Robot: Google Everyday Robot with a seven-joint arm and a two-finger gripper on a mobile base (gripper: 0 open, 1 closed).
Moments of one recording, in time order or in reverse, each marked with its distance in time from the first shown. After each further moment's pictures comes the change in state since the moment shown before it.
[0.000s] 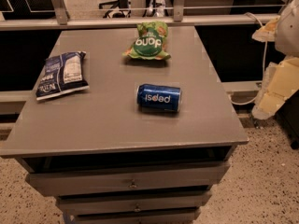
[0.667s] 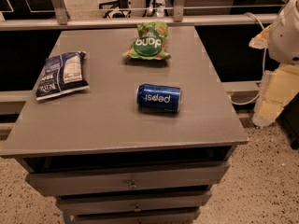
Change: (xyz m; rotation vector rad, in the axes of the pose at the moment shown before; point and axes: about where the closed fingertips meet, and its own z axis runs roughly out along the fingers) arm 0.005 0.009 0.010 -0.028 0.081 -0.027
